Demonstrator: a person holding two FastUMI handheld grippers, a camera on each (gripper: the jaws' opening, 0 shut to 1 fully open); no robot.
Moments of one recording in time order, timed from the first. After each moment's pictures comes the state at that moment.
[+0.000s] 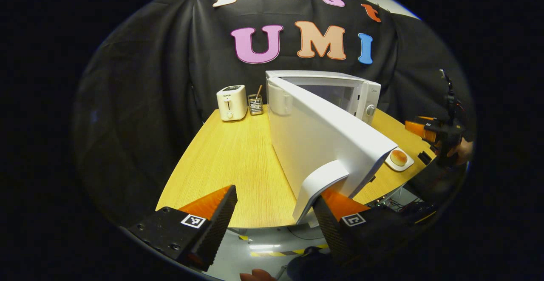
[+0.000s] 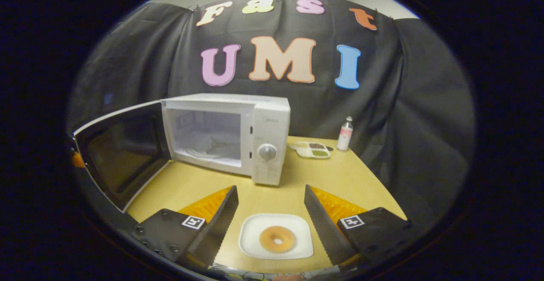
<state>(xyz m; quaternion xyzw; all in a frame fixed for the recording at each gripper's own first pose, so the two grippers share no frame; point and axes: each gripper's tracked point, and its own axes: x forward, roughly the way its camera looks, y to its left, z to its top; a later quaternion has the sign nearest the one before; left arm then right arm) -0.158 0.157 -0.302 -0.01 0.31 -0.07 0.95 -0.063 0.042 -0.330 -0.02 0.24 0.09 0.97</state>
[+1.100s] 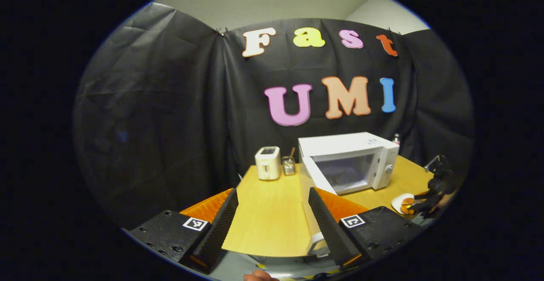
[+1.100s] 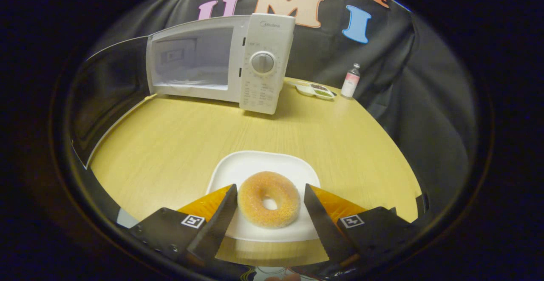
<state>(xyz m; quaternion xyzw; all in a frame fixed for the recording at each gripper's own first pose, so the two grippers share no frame) -0.129 0.220 -0.109 0.03 0.09 0.07 0.99 -0.083 0.034 -0.457 -0.06 0.37 0.07 0.92</state>
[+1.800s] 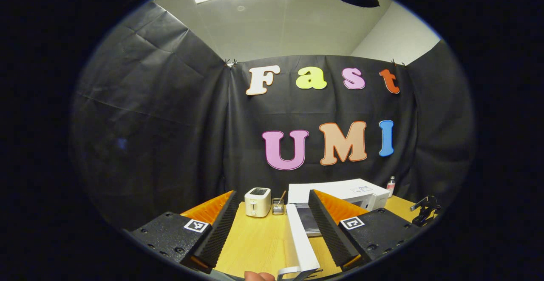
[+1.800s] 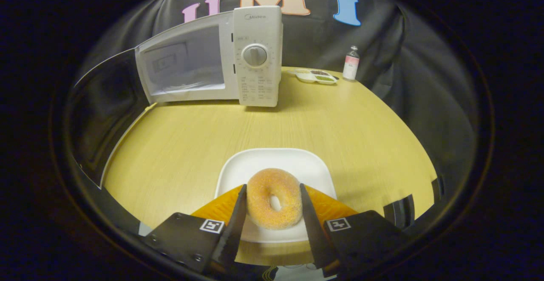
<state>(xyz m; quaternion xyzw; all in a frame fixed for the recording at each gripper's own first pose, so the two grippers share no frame) -0.104 0.166 -0.057 -0.02 -0.01 0.05 1.00 -0.089 0.047 -0.462 -0.01 0.41 0.08 0.91</state>
